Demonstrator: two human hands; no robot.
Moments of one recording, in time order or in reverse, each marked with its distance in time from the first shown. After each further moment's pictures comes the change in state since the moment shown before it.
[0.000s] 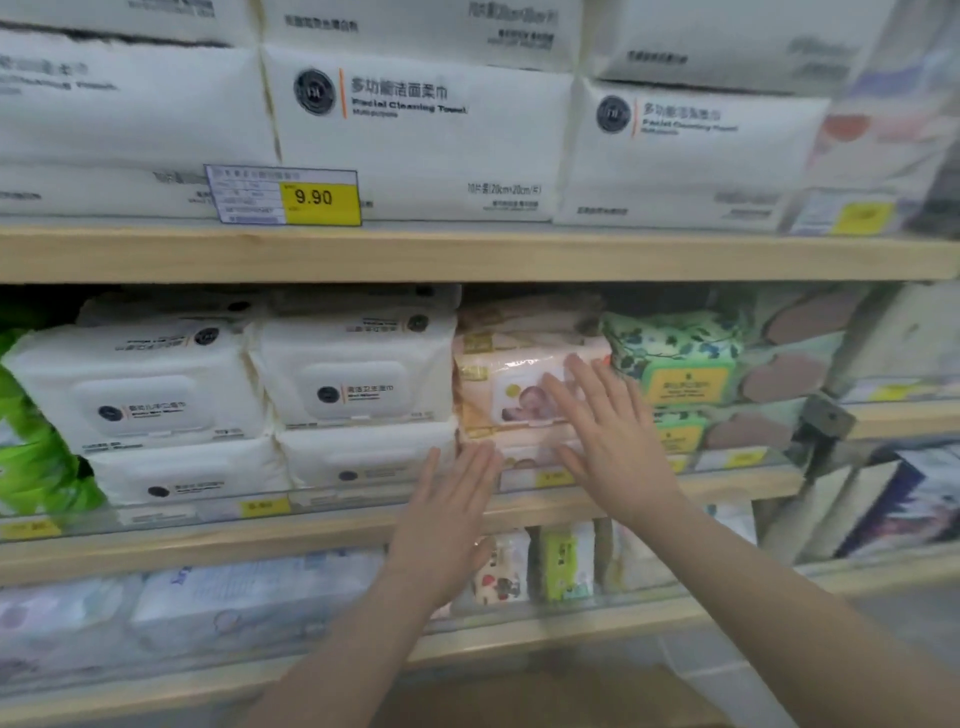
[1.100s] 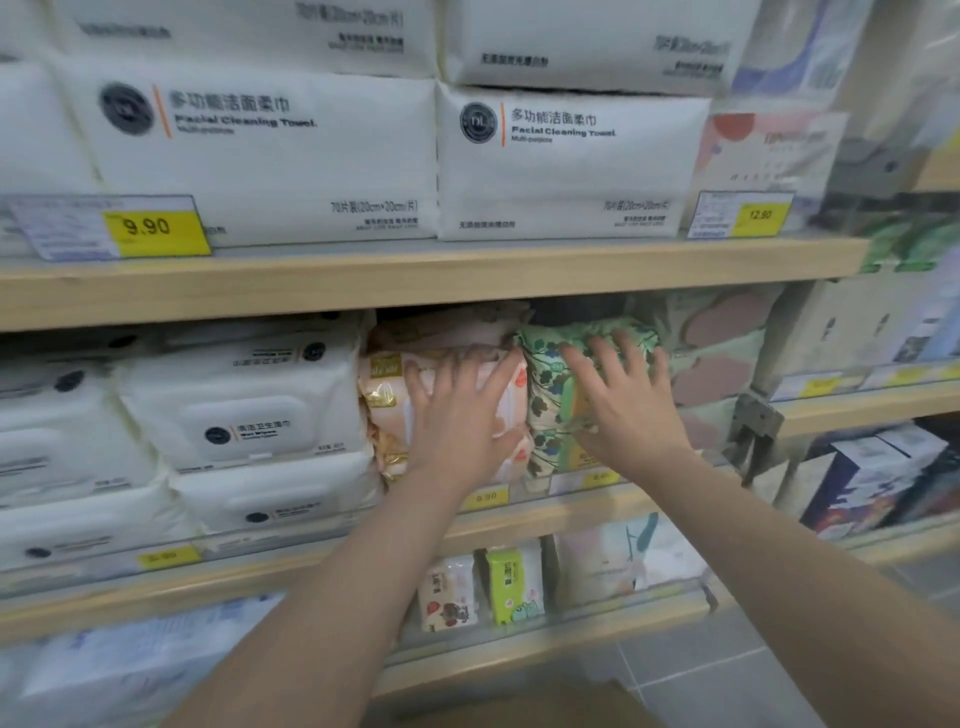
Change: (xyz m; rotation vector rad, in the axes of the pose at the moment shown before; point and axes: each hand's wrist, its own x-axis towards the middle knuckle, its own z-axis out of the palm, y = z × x) left_hand 0.123 0.034 -0.075 -0.239 0.328 -0.170; right_hand 0.017 0.093 -0.017 -0.195 -0.203 0.145
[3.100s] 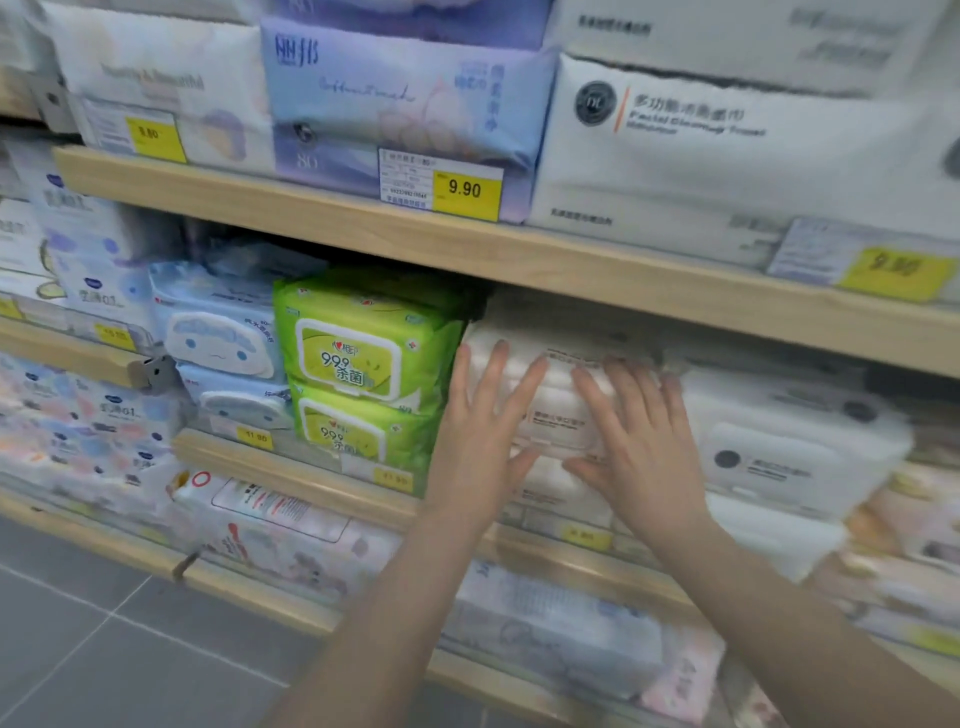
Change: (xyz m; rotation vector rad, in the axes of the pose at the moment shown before) left_hand -0.184 -0.340 -0.076 0.026 0.256 -0.297; right_hand 0.061 -0.396 -0.071 0.280 0.465 -0.463
